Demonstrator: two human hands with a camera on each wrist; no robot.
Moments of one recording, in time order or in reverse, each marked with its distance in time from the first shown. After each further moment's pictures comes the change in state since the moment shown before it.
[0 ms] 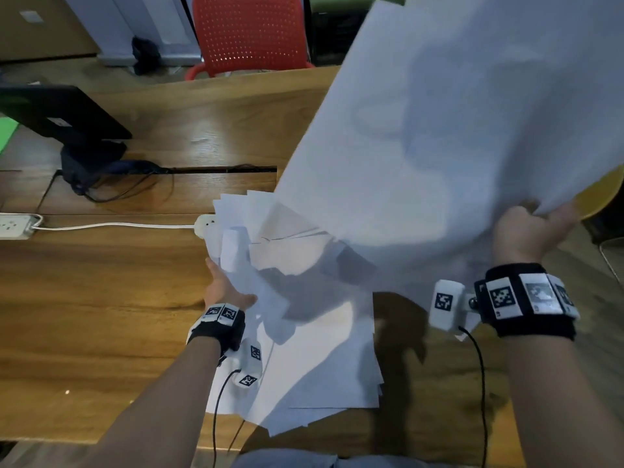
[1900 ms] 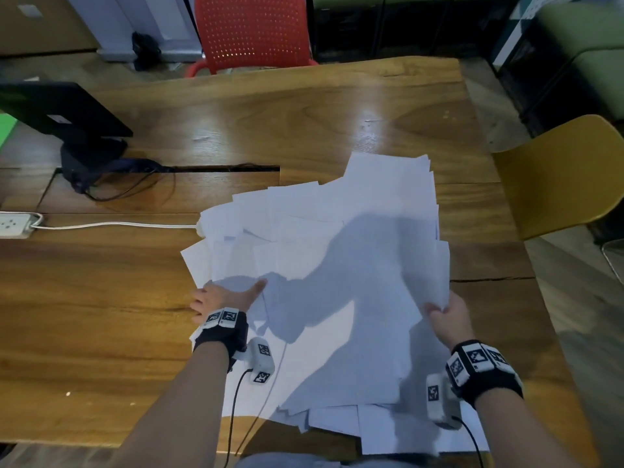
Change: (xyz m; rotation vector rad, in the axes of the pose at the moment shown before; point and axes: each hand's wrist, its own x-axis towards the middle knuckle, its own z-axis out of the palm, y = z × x) left_hand -0.008 0.004 0.003 0.087 0.120 -0.283; right_hand -0.079 0.134 -0.044 -0.606 -0.782 0.477
